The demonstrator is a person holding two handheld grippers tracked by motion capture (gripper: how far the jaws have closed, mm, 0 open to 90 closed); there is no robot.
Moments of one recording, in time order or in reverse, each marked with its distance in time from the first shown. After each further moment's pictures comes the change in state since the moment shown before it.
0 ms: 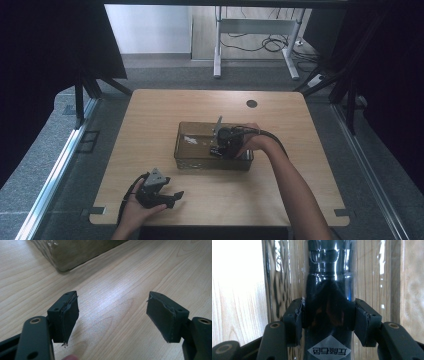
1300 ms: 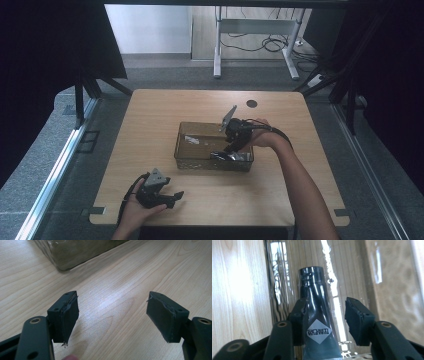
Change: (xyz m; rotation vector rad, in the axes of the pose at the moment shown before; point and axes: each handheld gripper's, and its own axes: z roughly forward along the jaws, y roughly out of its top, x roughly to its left) left arm 0.000 -0.001 0.001 0.003 0.002 -0.003; right arm -0.003 -0.019 -0.041 -0.176 -0.052 0.112
